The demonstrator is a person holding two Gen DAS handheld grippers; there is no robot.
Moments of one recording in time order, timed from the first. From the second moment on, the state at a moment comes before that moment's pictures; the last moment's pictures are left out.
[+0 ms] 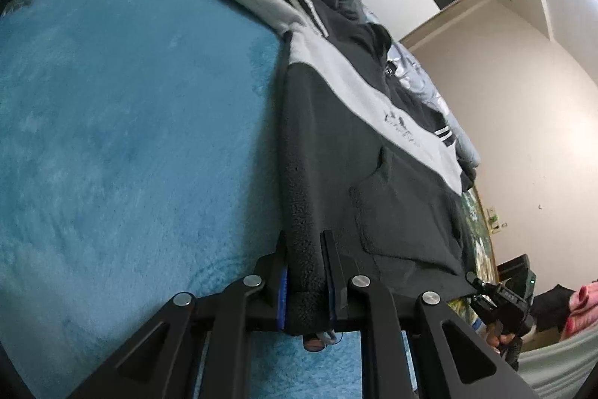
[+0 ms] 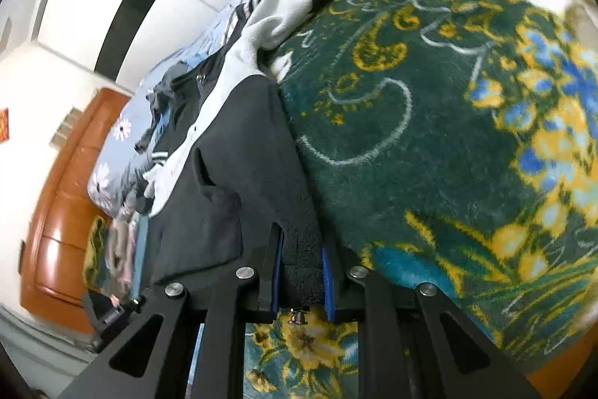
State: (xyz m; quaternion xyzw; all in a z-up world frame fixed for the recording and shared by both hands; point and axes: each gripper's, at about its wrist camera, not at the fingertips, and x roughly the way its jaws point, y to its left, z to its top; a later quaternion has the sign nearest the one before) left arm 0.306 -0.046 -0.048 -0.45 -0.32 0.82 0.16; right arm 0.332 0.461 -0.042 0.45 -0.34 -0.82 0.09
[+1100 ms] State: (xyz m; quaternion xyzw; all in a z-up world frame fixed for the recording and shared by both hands) left arm 0.034 -0.282 -0.061 -0.35 -0.42 0.82 -0.16; right arm 0.215 0.326 -0.014 0.41 -0.21 -0.88 0.15
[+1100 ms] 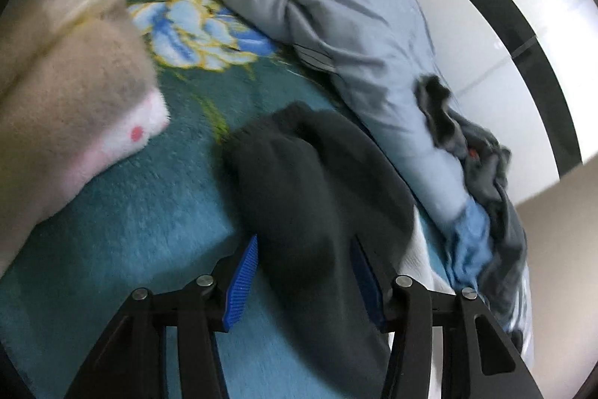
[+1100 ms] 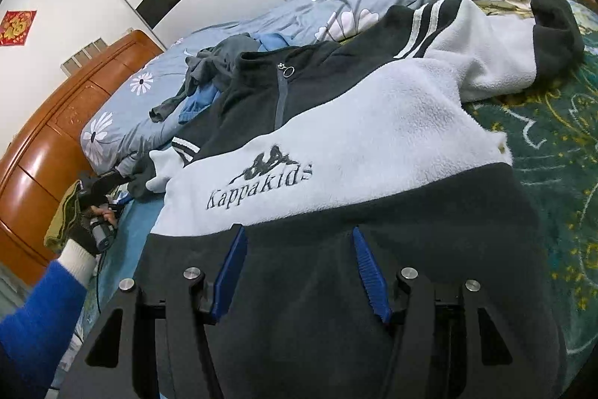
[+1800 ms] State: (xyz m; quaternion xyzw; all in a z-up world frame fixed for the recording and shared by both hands) left arm 0.055 -0.203 0.063 -0.24 -0.20 0.94 -0.15; right arm 0.221 0.346 -0.004 0.38 -0.24 -0.88 0.17
